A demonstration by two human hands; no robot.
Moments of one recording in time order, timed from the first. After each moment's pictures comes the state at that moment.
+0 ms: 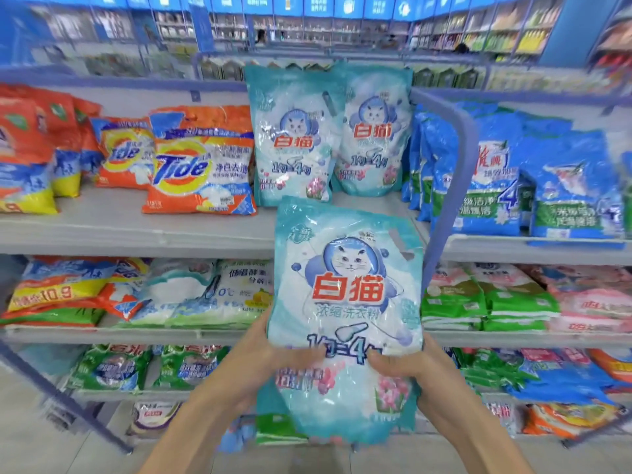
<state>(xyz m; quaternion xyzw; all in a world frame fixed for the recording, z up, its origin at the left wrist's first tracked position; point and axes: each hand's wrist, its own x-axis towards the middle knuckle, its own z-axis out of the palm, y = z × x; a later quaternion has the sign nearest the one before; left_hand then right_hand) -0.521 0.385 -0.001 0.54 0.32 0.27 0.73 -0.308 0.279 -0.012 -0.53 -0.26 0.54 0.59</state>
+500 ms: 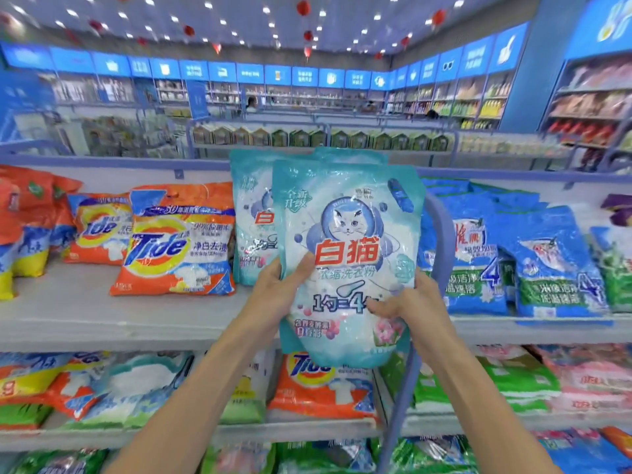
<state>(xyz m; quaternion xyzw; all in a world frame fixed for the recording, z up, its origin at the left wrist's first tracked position) -0.406 0.519 0.103 0.56 0.29 0.43 0.65 -0.231 0.410 0.106 -0.59 -0.35 0.32 0.65</state>
